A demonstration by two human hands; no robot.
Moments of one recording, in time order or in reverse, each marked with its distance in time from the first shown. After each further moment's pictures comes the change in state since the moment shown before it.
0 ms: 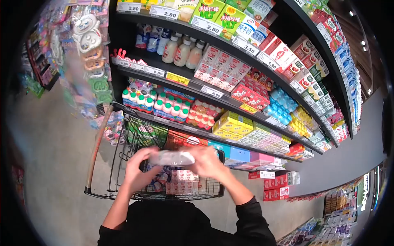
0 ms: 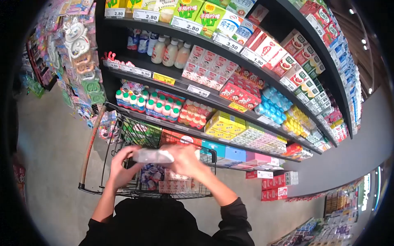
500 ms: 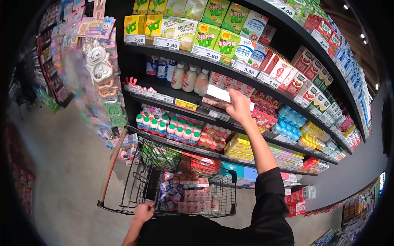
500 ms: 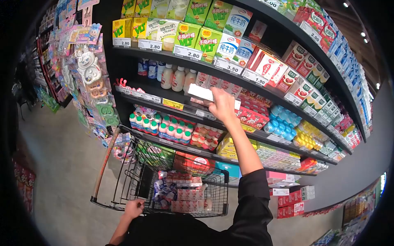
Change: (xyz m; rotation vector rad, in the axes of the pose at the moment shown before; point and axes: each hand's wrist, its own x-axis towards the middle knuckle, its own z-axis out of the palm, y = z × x) left_hand -0.154 -0.157 -0.016 0.559 -0.069 -0.434; right_hand 0.119 0.132 -0.118 -0.535 0.411 0.089
